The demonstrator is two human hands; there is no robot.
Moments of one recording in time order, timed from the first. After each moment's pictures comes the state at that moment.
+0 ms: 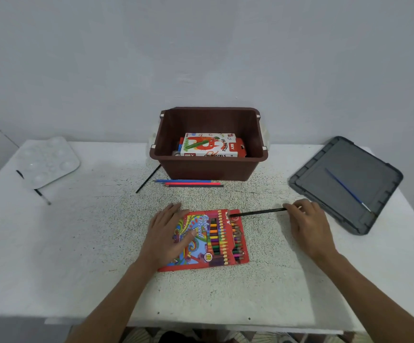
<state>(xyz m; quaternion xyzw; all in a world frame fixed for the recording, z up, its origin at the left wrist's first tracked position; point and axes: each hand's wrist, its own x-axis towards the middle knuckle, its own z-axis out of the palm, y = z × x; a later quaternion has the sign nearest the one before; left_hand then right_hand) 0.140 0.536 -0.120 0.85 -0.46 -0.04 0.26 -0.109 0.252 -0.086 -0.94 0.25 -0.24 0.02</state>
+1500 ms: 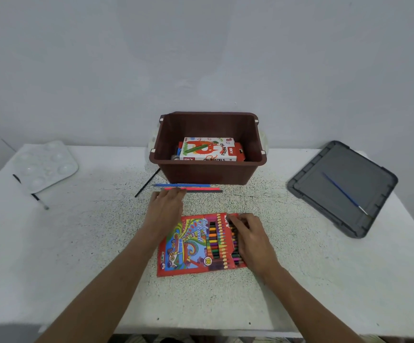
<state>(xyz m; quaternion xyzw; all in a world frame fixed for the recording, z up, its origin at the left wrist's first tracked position) 0.182 0.482 -0.076 0.88 -0.47 0.04 0.03 -0.045 0.350 -0.104 -0.94 0.18 -0.22 0.19</state>
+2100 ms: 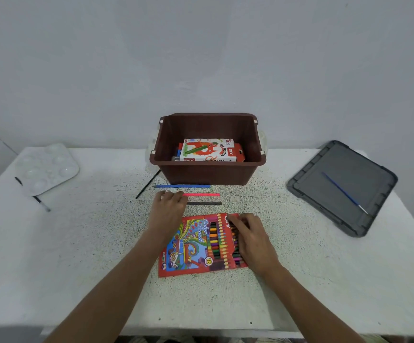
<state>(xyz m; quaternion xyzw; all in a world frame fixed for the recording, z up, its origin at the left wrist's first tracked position) 0.174 0.482 -0.077 0.85 -0.51 0.14 -0.03 -0.044 0.349 -0.108 -0.94 0.19 -0.22 0.19</state>
